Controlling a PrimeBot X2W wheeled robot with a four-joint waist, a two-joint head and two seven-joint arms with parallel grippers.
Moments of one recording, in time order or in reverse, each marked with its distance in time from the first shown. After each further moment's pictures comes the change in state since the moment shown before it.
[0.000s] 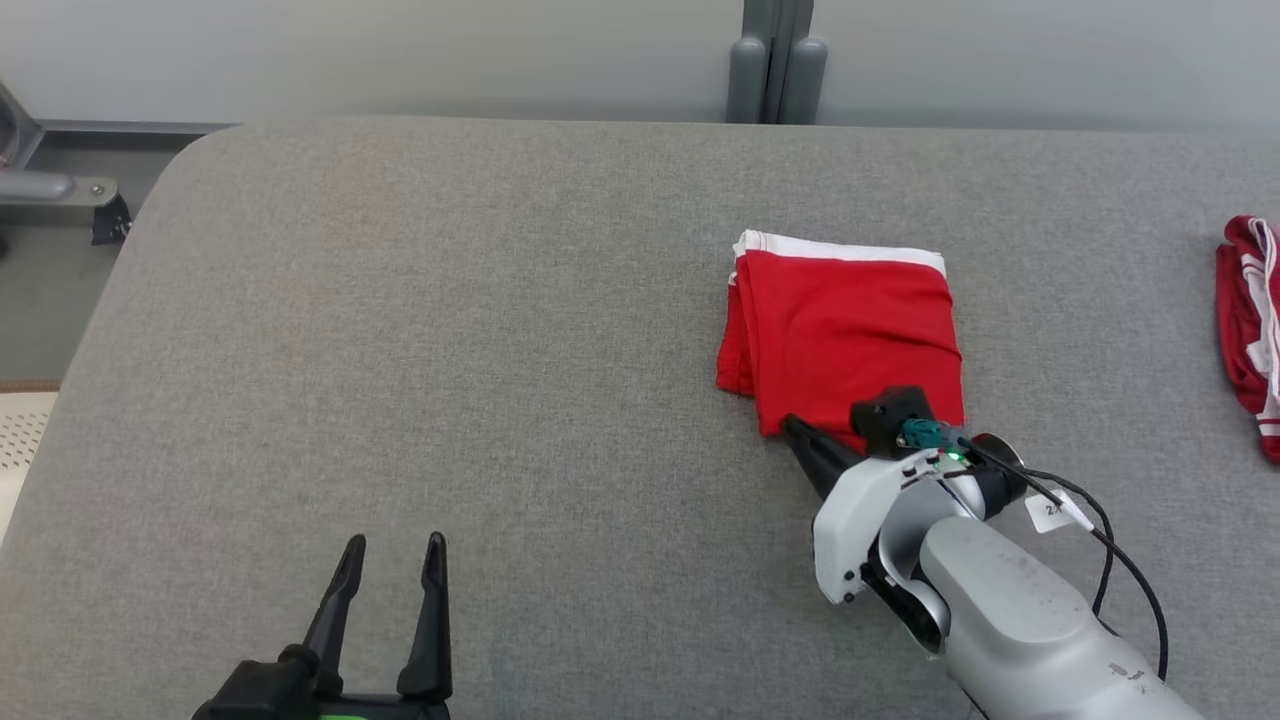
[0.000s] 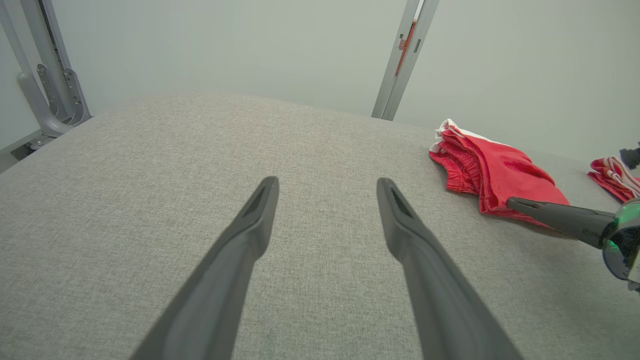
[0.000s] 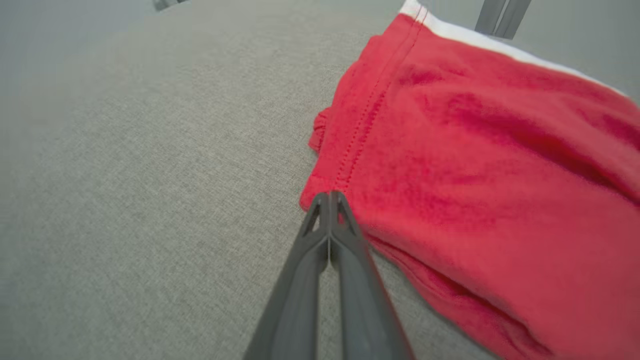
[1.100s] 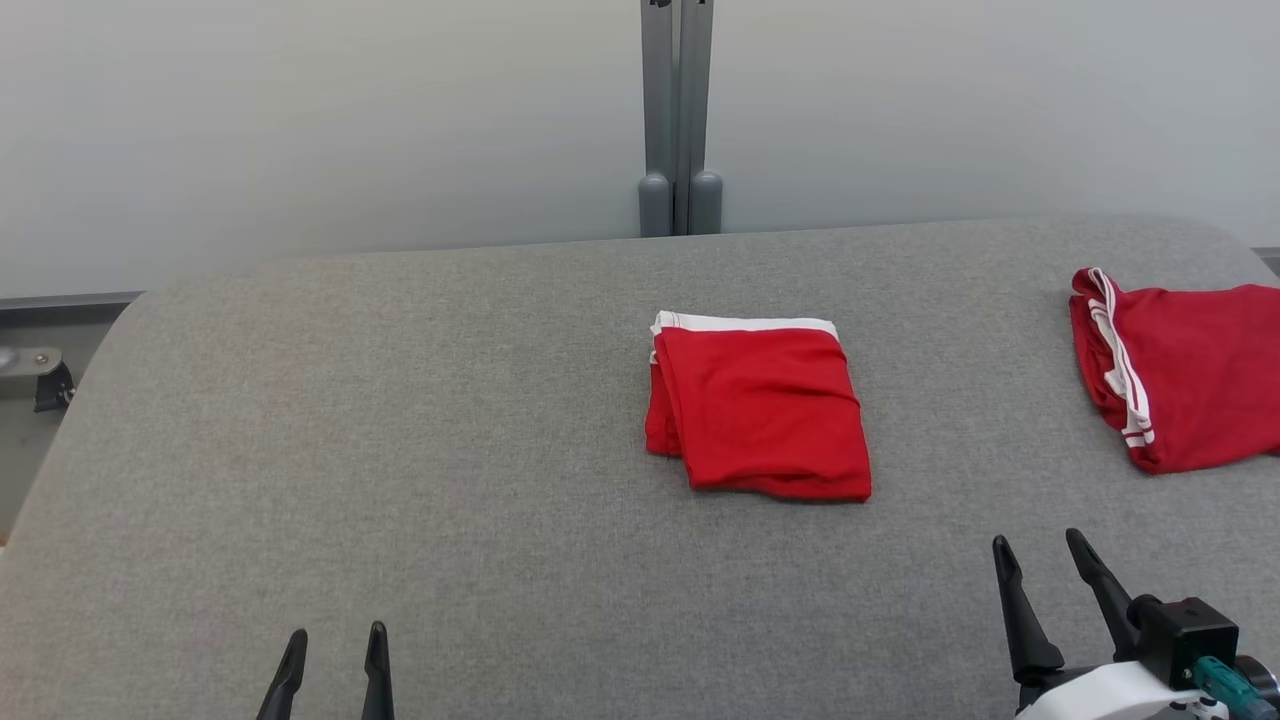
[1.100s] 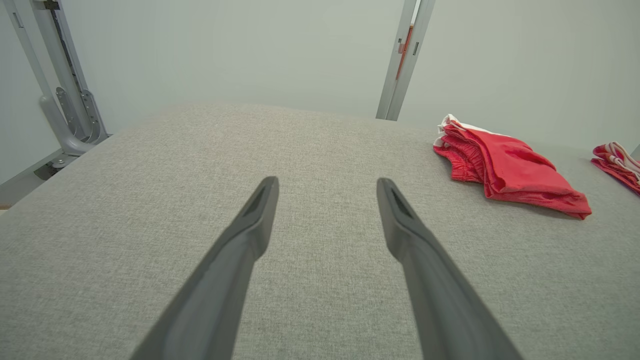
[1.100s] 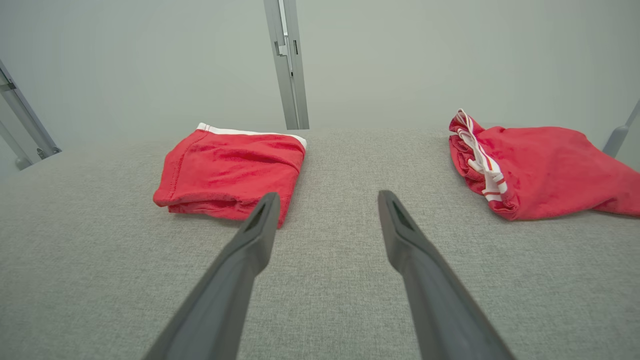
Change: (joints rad) left arm 0.101 0.000 0.123 0.067 0.054 -0.015 0.000; right arm 0.683 -0.021 -0.597 -0.636 -0.219 0.000 -0.127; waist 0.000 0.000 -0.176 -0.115
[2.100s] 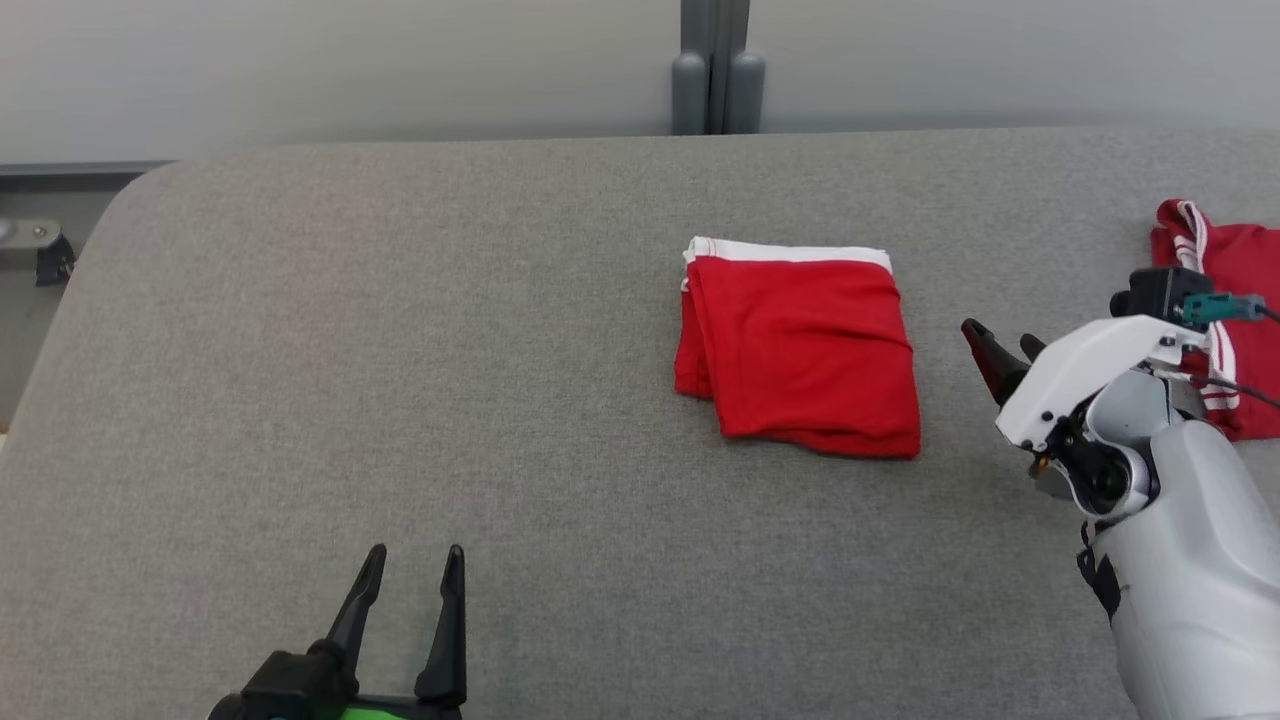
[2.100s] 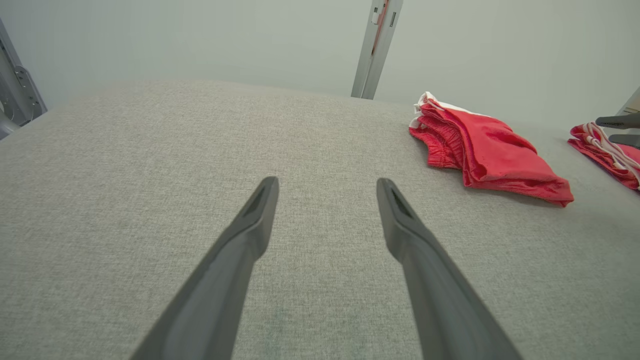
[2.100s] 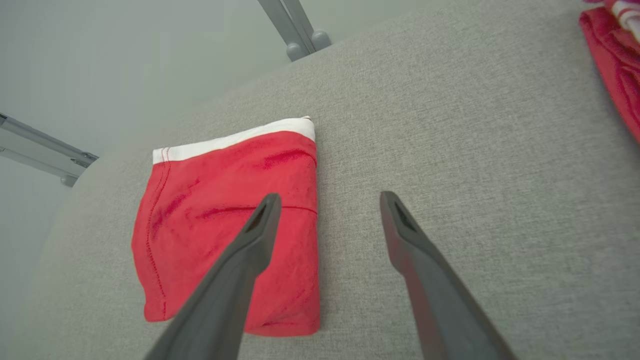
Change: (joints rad) left arm -0.125 0.000 -0.121 0.024 -0.014 -0.006 0.000; right arm -0.622 0.016 -0.115 0.375 0.281 -0.001 0.613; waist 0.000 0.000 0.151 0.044
